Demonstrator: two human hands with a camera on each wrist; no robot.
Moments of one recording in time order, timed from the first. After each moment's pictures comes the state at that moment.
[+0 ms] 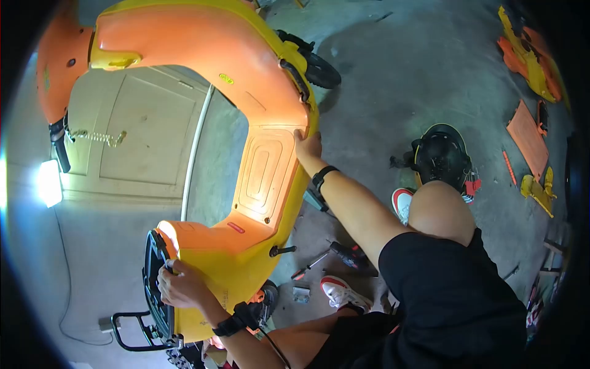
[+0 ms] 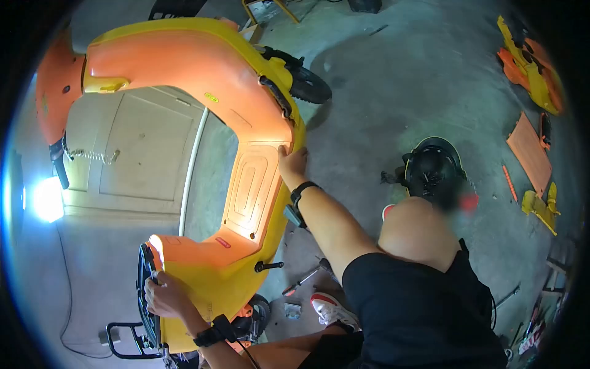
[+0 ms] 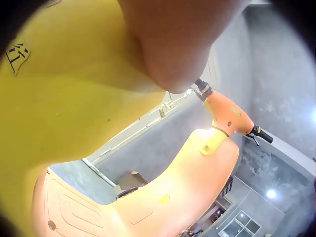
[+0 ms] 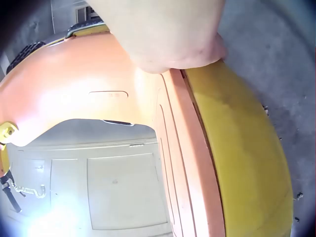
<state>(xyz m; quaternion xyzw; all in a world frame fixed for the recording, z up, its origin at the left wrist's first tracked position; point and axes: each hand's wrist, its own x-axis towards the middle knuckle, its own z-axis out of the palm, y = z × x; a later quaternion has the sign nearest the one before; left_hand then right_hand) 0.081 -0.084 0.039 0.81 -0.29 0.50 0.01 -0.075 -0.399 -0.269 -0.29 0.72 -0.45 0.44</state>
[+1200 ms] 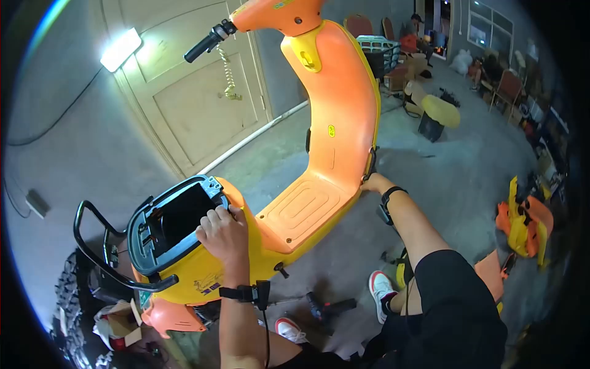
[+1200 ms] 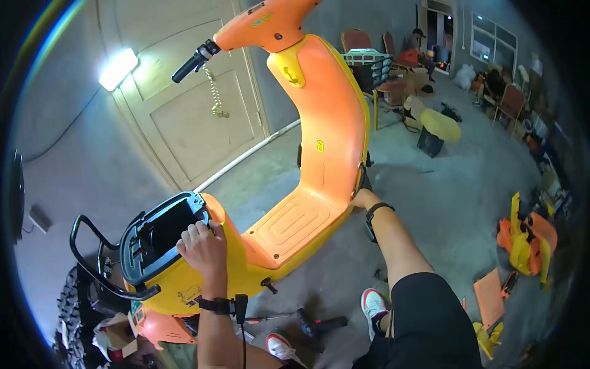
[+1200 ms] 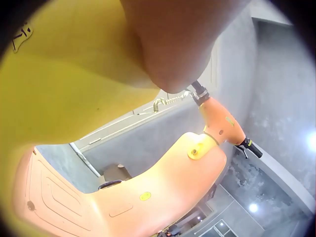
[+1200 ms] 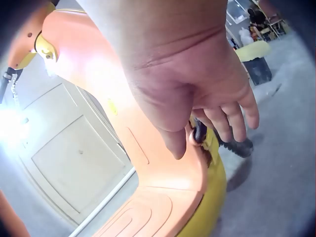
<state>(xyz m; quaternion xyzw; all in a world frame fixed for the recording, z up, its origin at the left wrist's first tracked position) 0.084 -0.086 0.043 0.80 -0.28 0.50 0.15 -0.208 -0.496 -0.133 -0.82 0.49 -0.05 0.29</state>
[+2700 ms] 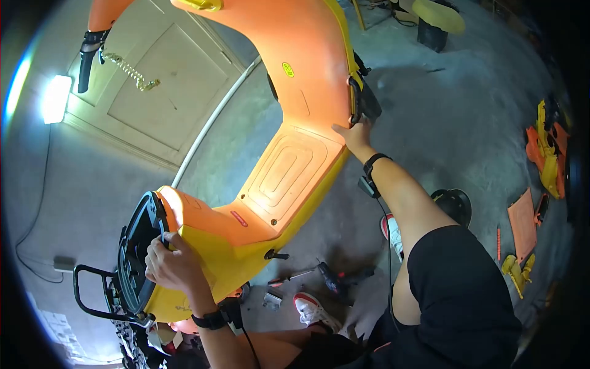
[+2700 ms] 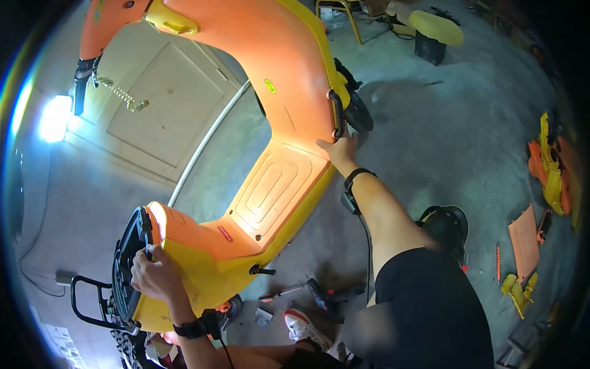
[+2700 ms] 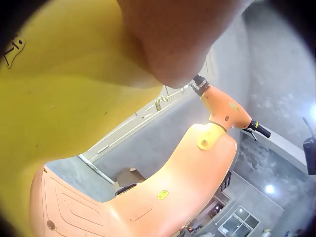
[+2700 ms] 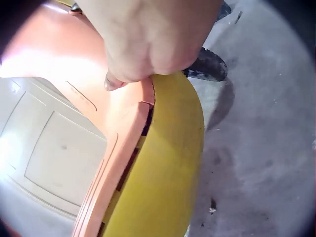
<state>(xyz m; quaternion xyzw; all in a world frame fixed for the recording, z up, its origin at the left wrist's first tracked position) 0.077 -0.092 0.039 0.85 -0.25 0.47 0.02 -0.160 -0.501 -0.254 -0.63 0.49 -0.50 0.34</state>
